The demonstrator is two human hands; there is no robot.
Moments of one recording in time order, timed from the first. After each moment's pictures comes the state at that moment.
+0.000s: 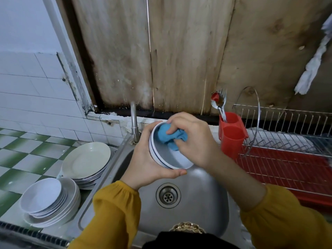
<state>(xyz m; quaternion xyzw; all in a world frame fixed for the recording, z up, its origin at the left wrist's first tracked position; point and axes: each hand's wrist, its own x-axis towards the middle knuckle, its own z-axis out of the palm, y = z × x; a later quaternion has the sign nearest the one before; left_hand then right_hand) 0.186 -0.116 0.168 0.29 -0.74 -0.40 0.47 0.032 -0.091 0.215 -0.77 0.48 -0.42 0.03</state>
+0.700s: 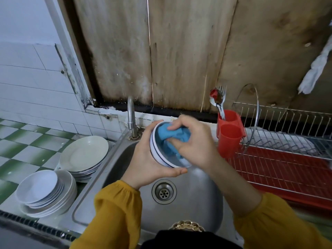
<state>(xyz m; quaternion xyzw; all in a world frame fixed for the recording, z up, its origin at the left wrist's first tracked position) 0.168 -0.110 0.154 0.31 -0.73 -0.39 0.47 0.017 -0.088 0.200 -0.69 0.51 -0.49 0.17</state>
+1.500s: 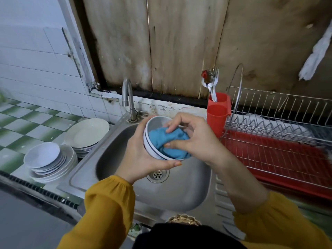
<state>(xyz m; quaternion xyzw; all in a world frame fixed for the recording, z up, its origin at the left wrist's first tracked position) 0.141 -0.047 0.128 0.35 -0.70 -0.38 0.49 -0.029 -0.034 0.178 -0.68 0.40 -0.48 0.38</state>
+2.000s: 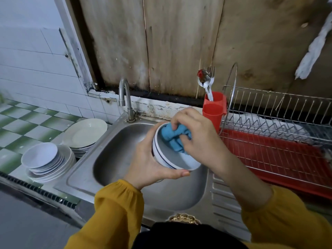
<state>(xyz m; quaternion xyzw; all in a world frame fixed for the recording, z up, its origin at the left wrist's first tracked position) 0.116 -0.030 0.126 0.34 -0.73 -0.37 0.47 -0.048 -0.026 0.177 -0.80 0.46 -0.39 0.06</state>
